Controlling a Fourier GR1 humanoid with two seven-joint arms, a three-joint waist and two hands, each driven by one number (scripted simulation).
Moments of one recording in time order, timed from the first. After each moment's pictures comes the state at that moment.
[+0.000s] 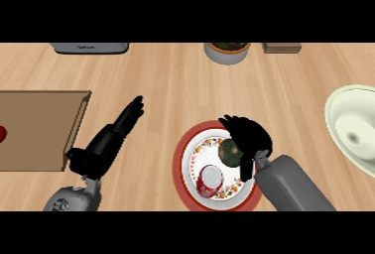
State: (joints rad) left arm -0.12 0.13 -0.19 -1.58 0.03 -0.12 0.07; right arm -0.41 -0.17 0.43 -1.25 0.91 0.44 0.36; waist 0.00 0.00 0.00
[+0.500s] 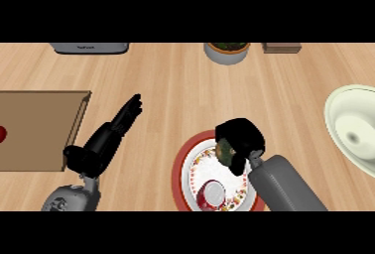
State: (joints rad) left arm -0.13 0.11 -0.15 -1.59 0.01 -0.15 0.08; right arm -0.41 -0.12 0.41 -1.20 1.00 0.32 0.22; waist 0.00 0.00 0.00
